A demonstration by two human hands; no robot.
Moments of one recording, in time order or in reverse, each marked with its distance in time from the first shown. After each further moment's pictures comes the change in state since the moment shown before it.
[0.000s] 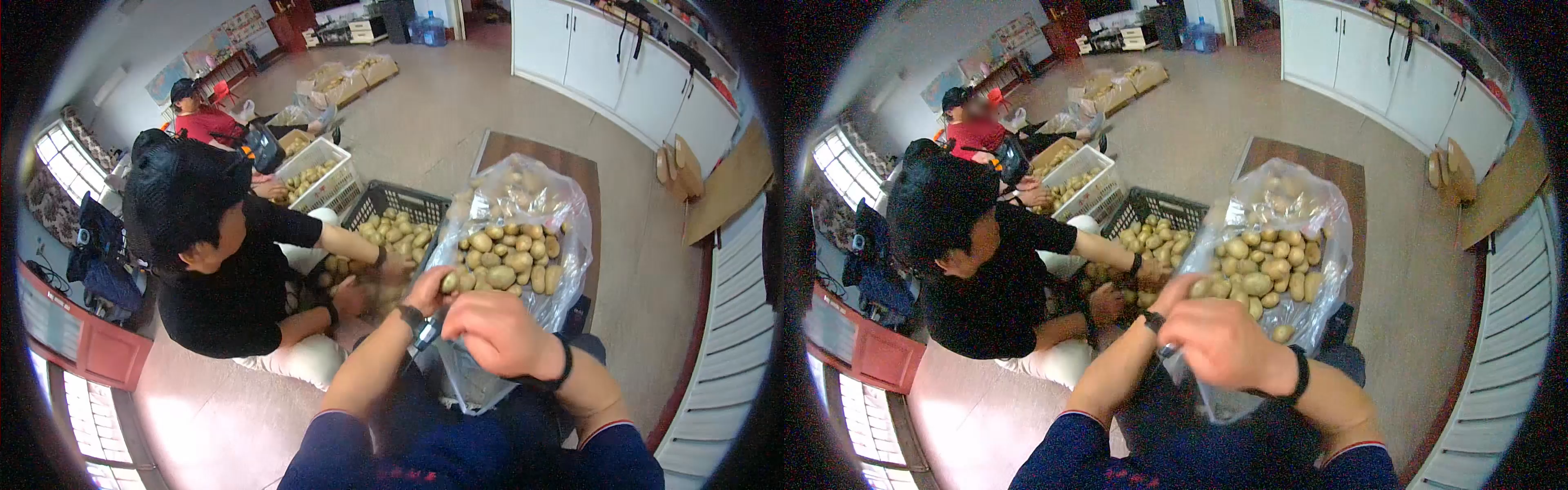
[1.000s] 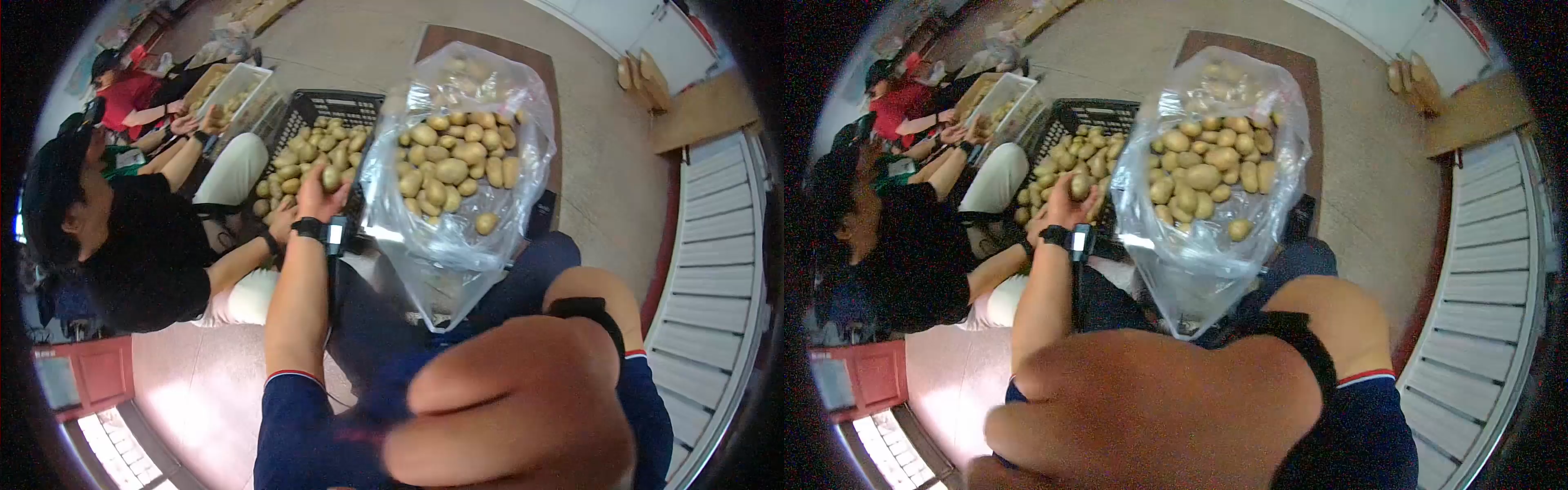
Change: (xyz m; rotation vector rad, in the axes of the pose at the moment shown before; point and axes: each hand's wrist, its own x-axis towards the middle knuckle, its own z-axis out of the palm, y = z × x) left_hand -0.016 0.044 -0.064 -0.247 0.427 0.139; right_hand 0.008 -0.081 -0.048 0.275 -0.208 -0.453
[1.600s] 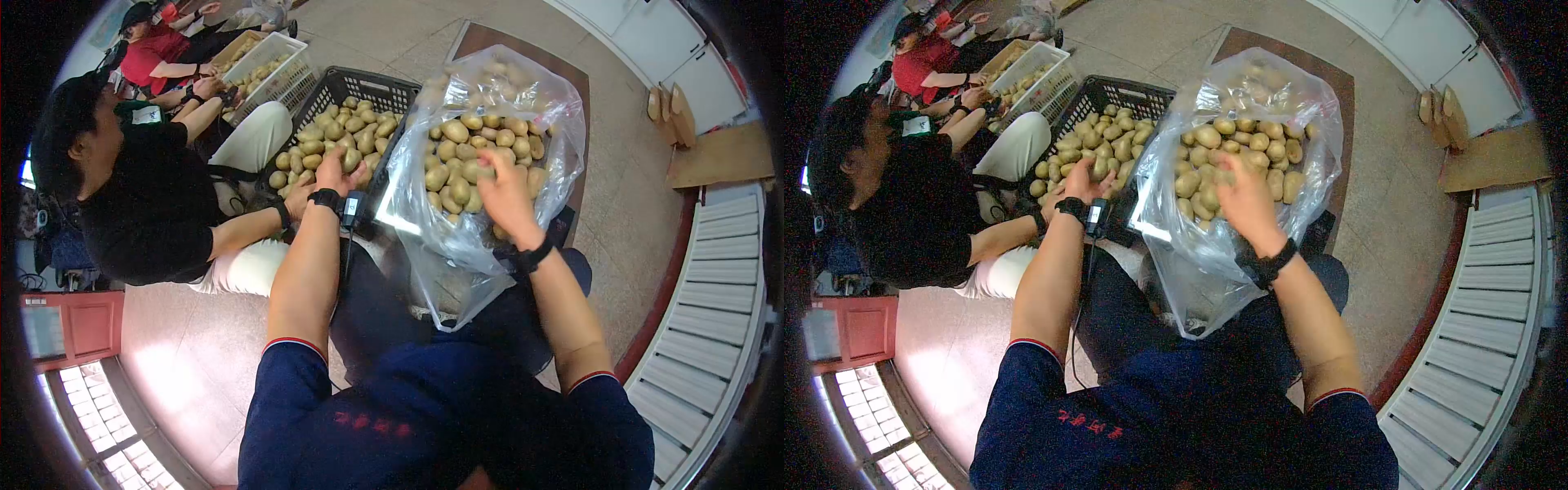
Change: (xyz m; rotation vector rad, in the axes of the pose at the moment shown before) left_hand 0.036 0.003 -0.034 -0.042 0.069 0.101; right_hand -0.187 0.175 0.043 -0.556 0.401 1.143
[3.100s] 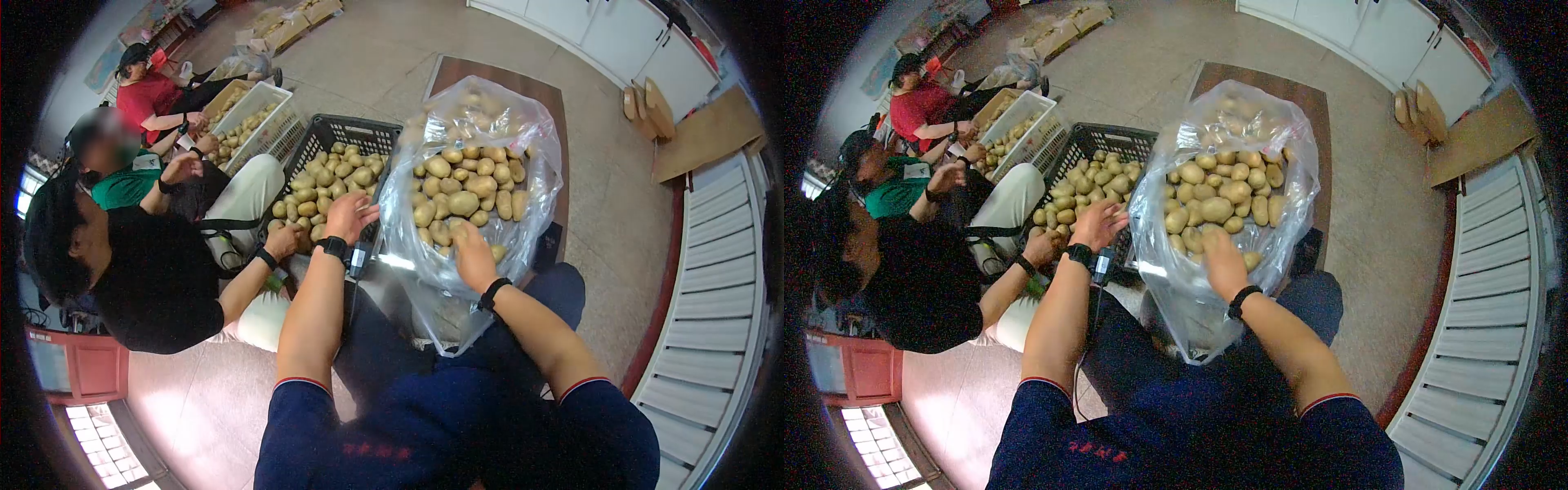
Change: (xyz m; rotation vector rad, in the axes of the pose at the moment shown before) left_hand -0.027 -0.011 0.029 0.261 -0.246 -0.069; right_hand -0.069 0.062 0.072 -0.385 -0.076 0.003
